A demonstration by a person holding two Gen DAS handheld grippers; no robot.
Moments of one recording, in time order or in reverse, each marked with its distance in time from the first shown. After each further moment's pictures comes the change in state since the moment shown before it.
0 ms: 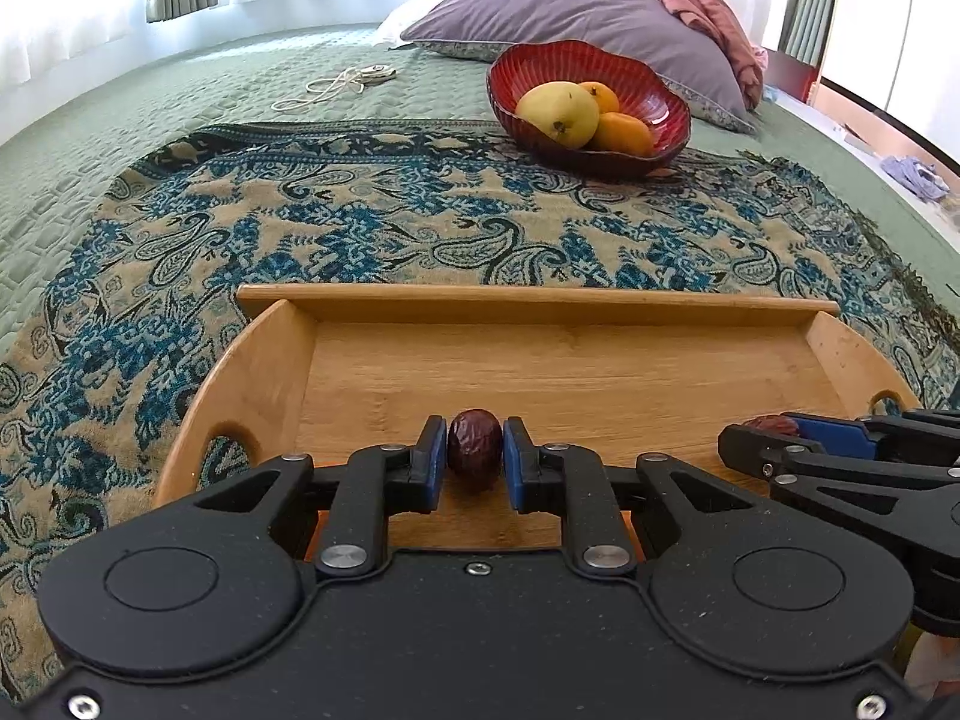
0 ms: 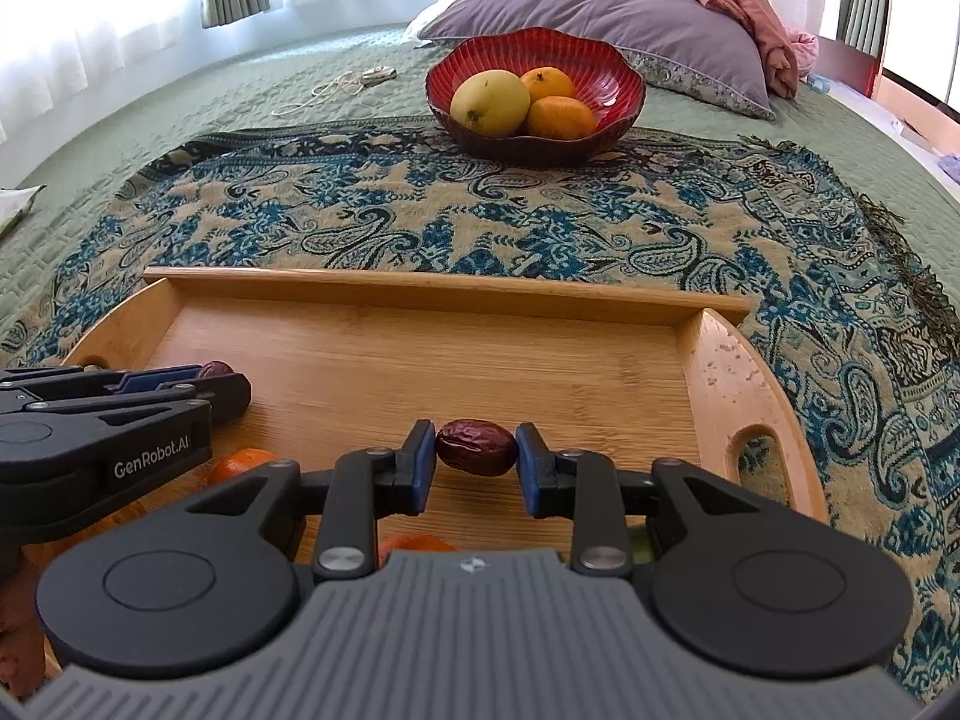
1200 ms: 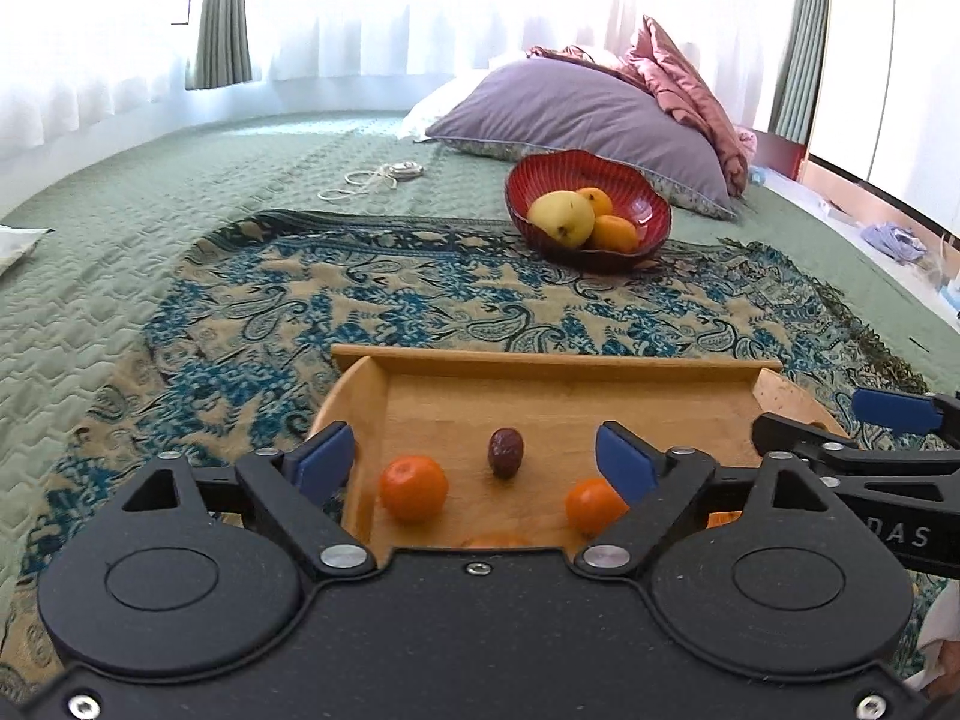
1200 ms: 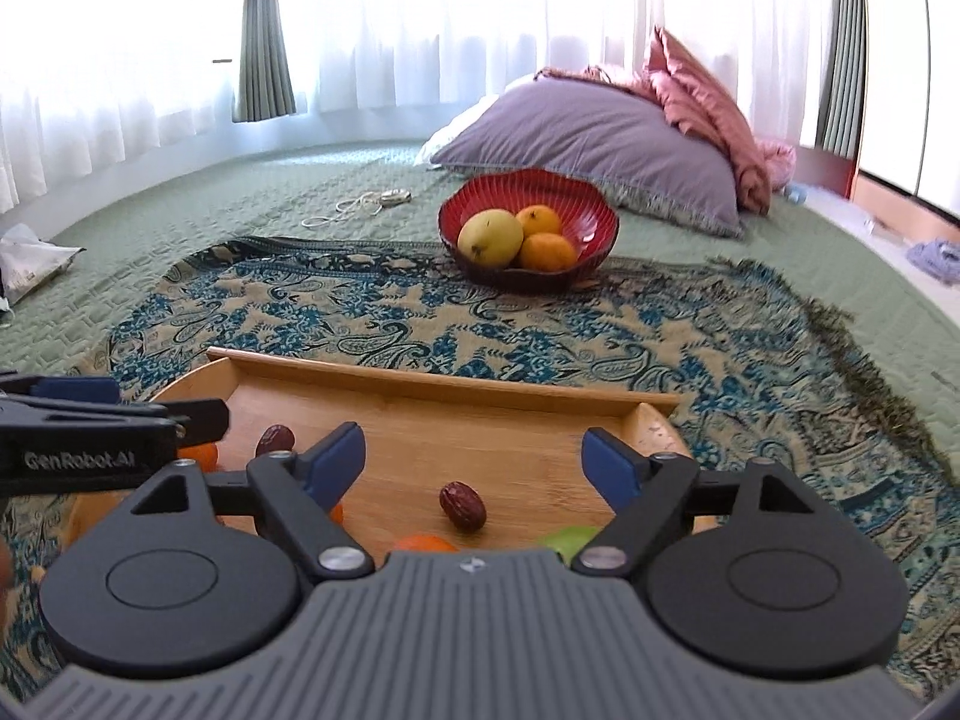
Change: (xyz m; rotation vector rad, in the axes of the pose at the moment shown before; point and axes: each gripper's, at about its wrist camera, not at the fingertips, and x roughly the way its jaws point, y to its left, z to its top) left arm -0.110 0.015 -0.023 -0.023 -0.187 0.014; right arm -0.092 -0.001 -0.019 -0.053 -0.257 -0.011
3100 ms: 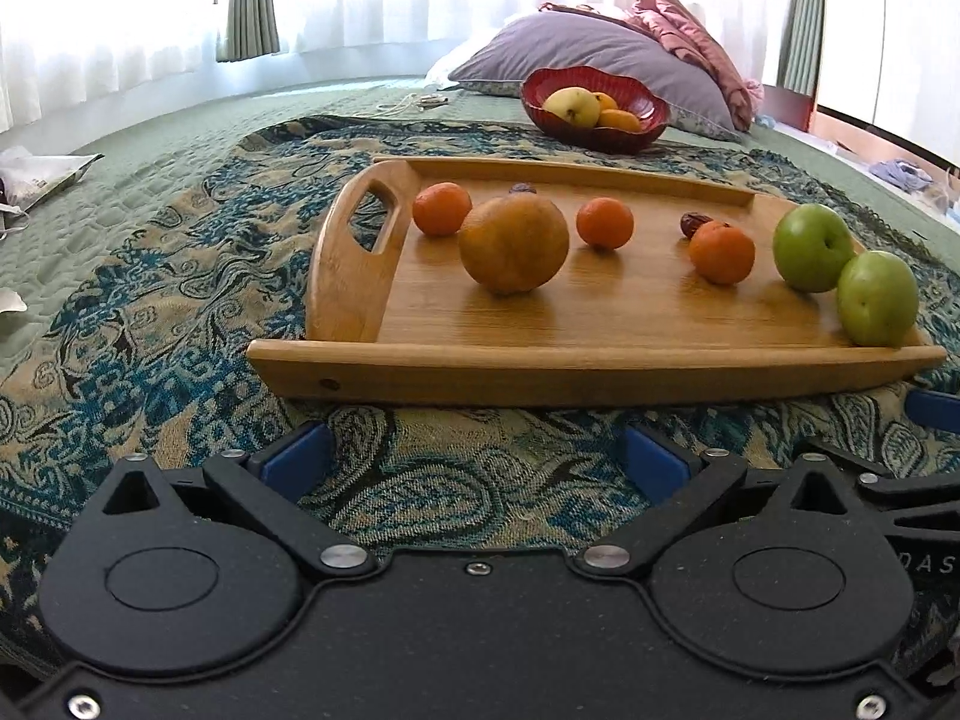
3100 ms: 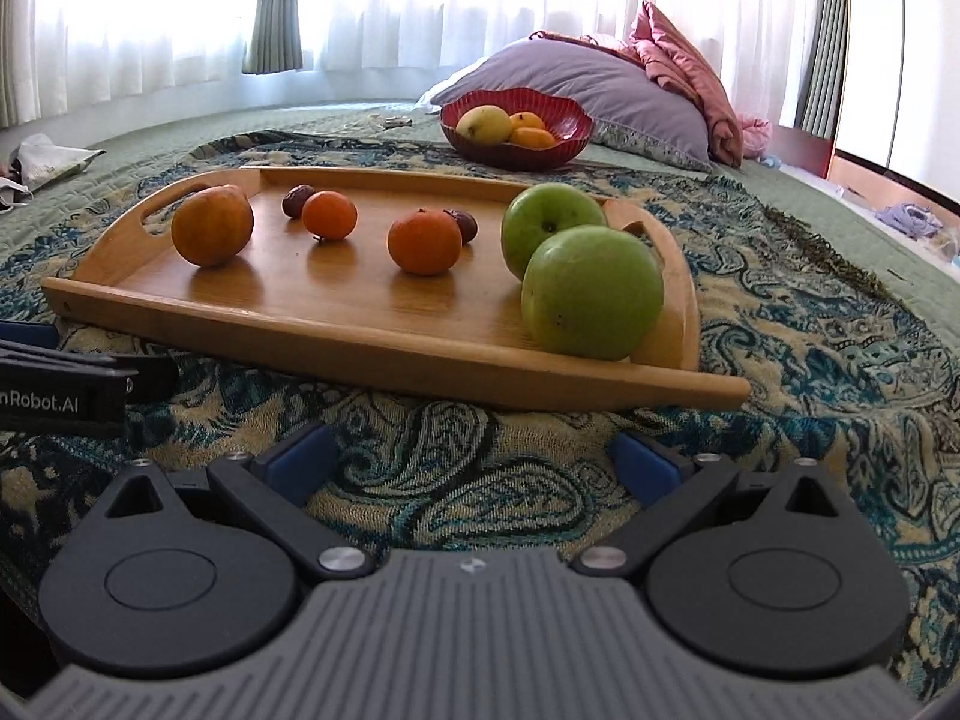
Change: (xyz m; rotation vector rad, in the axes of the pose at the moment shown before) left arm -0.040 -0.006 -0.151 0.019 0.036 0.062; right arm -0.051 0.003 -0.151 -0.043 0.030 -0.034
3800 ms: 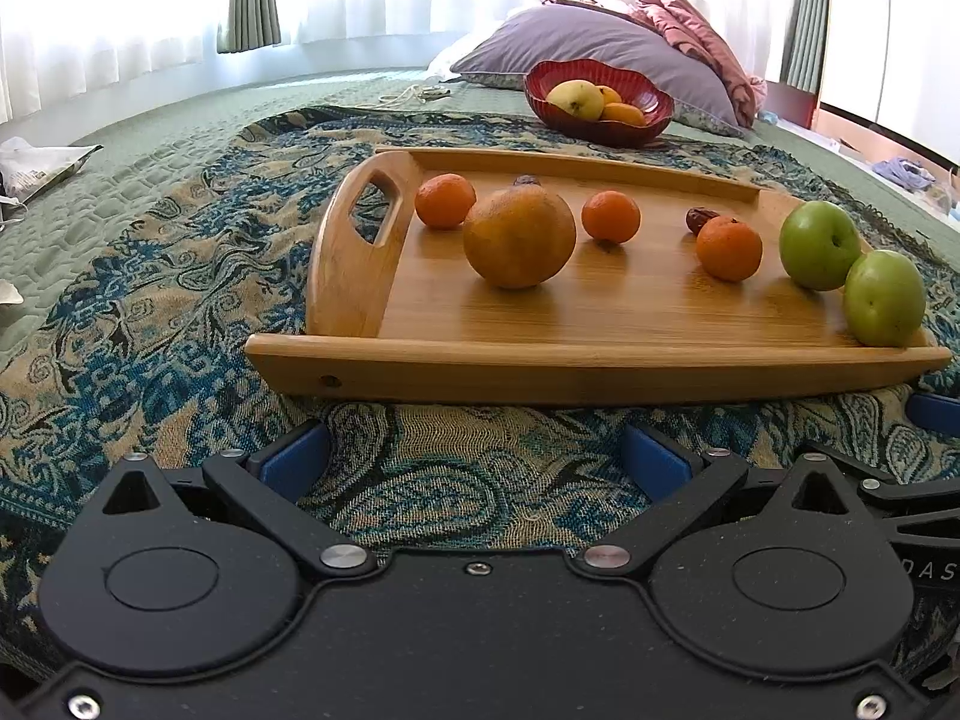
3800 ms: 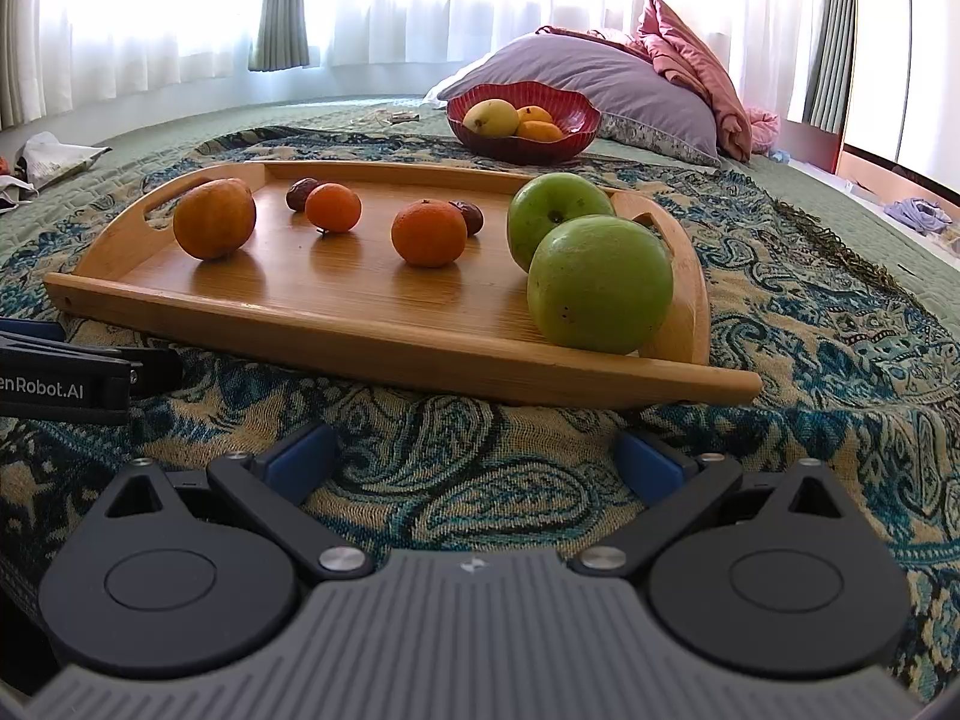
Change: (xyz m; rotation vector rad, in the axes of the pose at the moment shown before) left arm 0.005 0.003 0.000 -0.006 0.012 -0.004; right arm 0.004 -0.002 -0.001 0.000 0.010 0.017
